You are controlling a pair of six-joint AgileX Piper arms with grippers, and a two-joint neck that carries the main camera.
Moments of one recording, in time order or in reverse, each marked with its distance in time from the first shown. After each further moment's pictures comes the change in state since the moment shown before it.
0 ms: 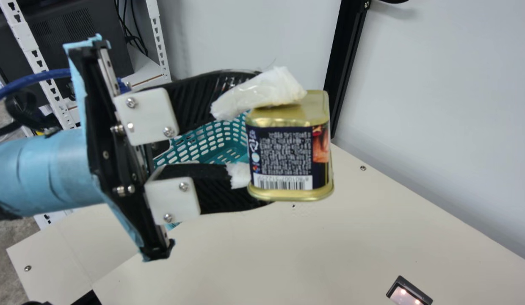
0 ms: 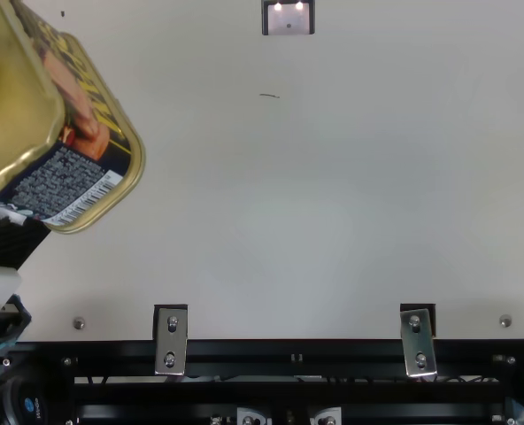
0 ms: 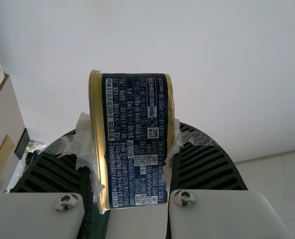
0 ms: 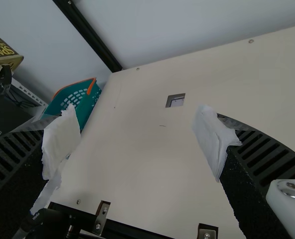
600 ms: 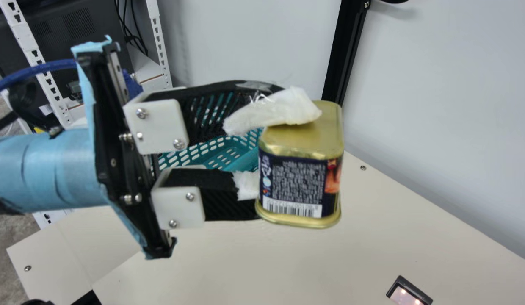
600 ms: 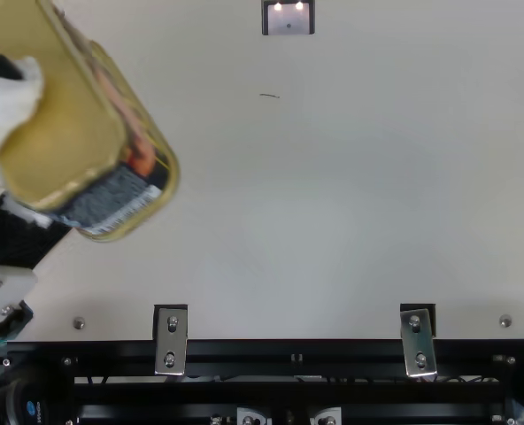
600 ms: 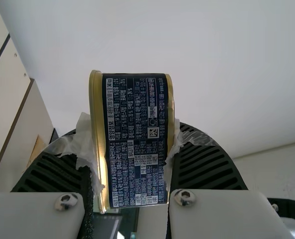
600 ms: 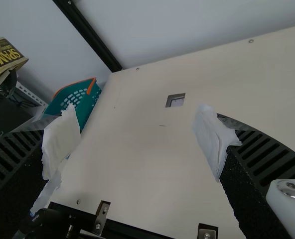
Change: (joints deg) left arm -4.8 1.4 -2.5 4.2 -1.0 4.6; right arm 0.0 0.0 0.0 0.0 0.0 0.0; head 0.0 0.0
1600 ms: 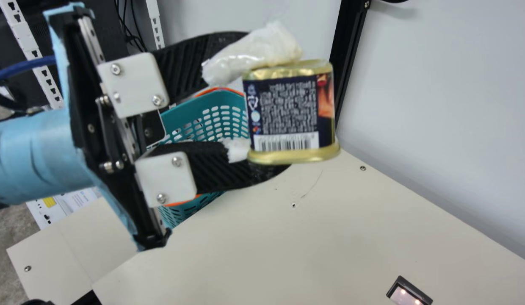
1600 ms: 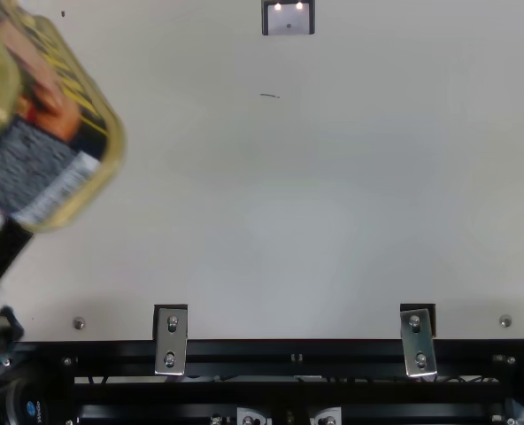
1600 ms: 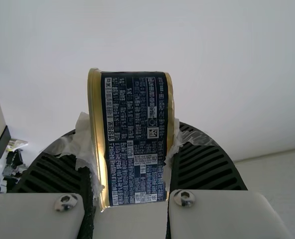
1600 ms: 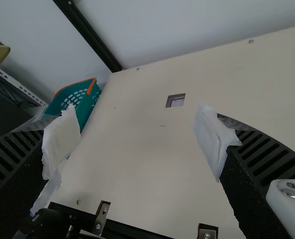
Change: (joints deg) left arm 0.2 -2.5 -1.2 -4.2 -5.6 -10.4; right arm 0.0 0.0 0.0 0.0 0.0 0.0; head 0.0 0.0
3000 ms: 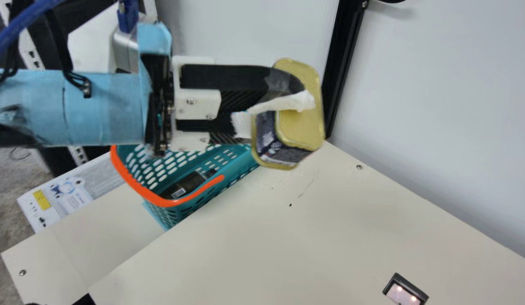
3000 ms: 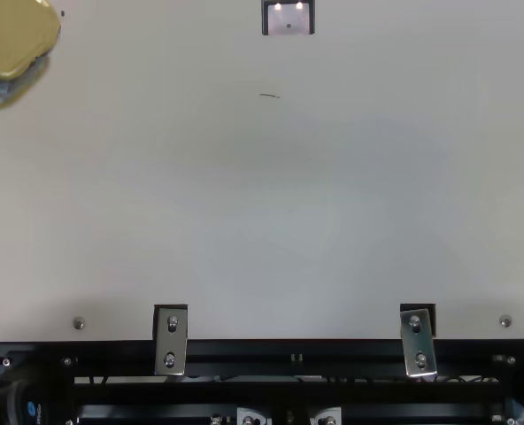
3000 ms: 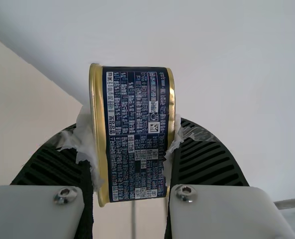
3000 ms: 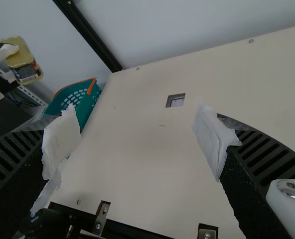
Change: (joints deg) left arm -3.6 11.8 -13.5 34.1 -7.6 38.0; right arm 0.0 0.0 0.0 0.1 0.0 0.0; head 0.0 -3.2
